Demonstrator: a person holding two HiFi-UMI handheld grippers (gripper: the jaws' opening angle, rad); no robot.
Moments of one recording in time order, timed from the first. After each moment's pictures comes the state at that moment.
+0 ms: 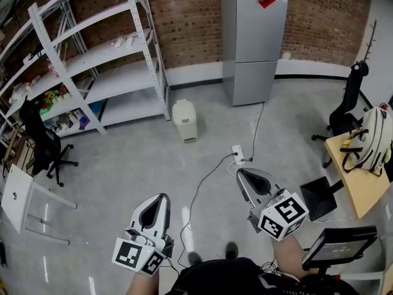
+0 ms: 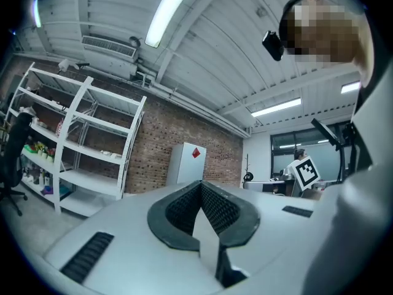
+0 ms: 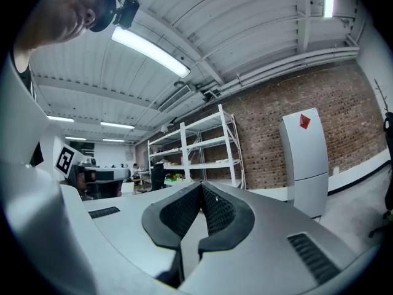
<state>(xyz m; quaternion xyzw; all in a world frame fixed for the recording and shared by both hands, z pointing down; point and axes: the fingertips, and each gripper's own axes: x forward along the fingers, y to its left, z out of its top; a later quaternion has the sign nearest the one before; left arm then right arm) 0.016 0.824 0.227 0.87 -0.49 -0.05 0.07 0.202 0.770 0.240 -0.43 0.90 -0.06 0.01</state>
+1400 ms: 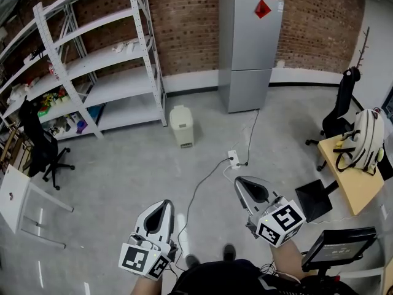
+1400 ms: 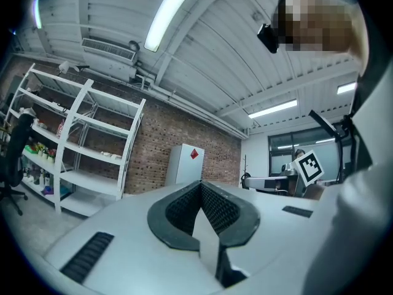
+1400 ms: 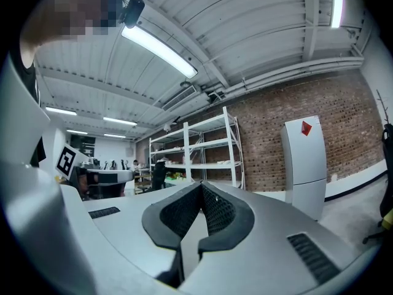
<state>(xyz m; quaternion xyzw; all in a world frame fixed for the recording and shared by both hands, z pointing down) 0.009 0.866 0.236 0.87 -0.49 -0.07 0.06 0.185 0.822 0.233 -0.43 0.90 -0.04 -0.01</state>
